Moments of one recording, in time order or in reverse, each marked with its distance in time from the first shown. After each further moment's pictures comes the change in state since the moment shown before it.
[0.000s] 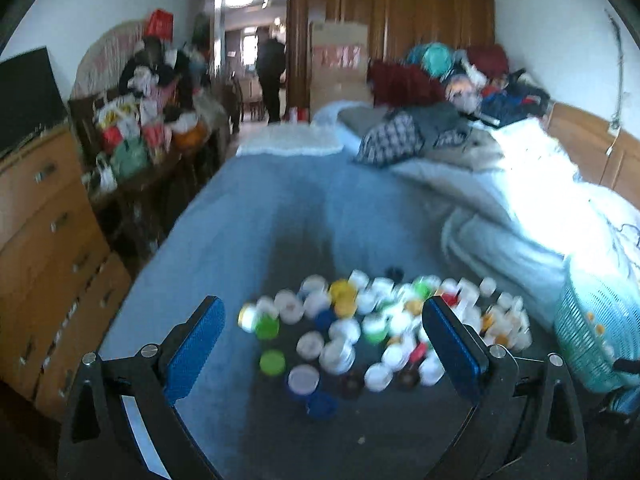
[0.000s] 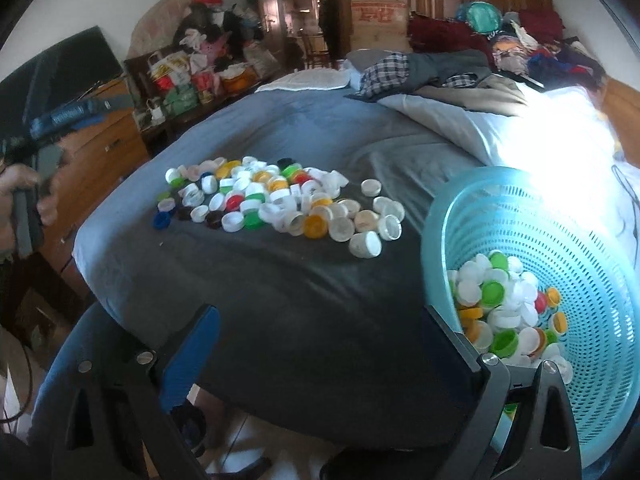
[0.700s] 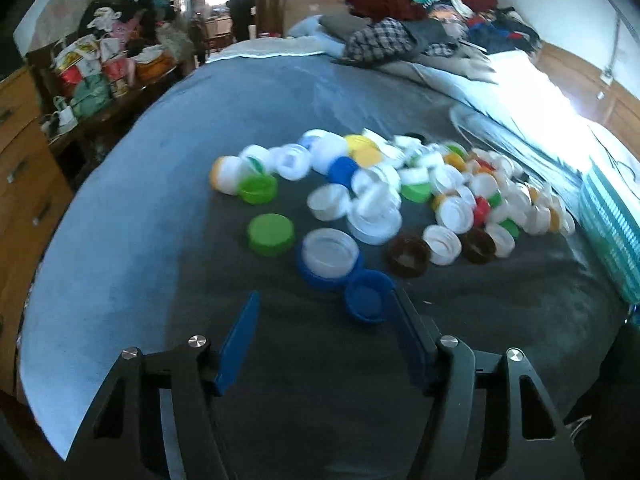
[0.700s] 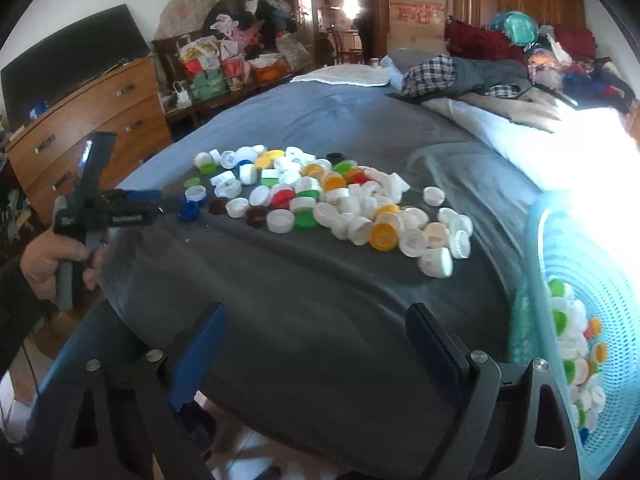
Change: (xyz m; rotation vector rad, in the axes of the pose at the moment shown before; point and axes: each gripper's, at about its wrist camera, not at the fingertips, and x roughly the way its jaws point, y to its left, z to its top) left arm 0.075 0.022 -0.100 0.068 0.239 -0.121; right arm 0.049 0.057 0.016 -0.070 0.007 0.073
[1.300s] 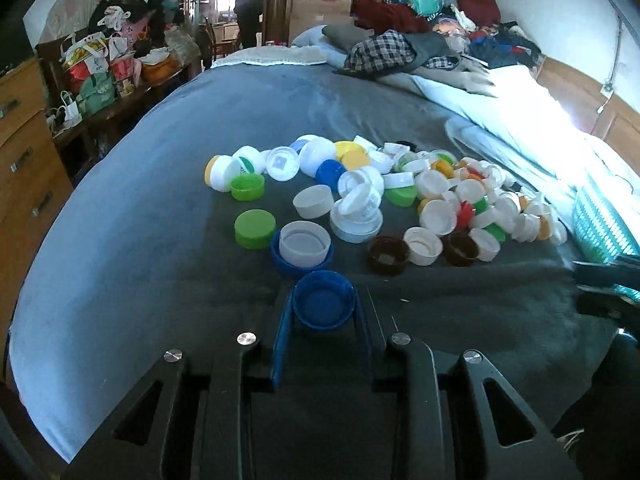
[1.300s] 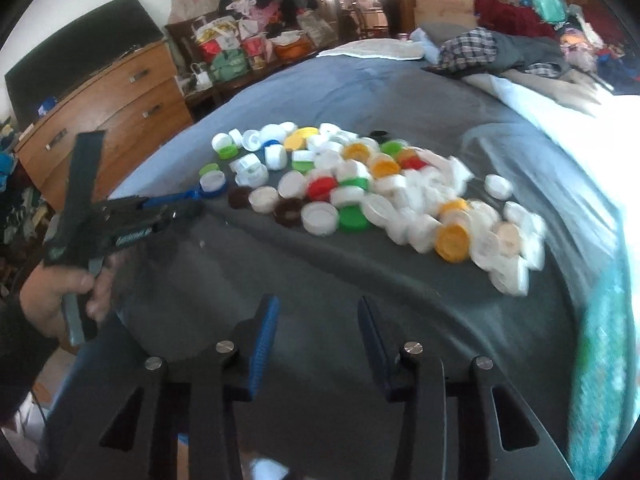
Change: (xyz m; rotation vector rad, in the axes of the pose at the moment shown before) left arm -0.016 -0.007 -0.013 -0.048 -0.047 -0.002; right arm 0.080 0.015 0.027 0.005 0.093 0.147
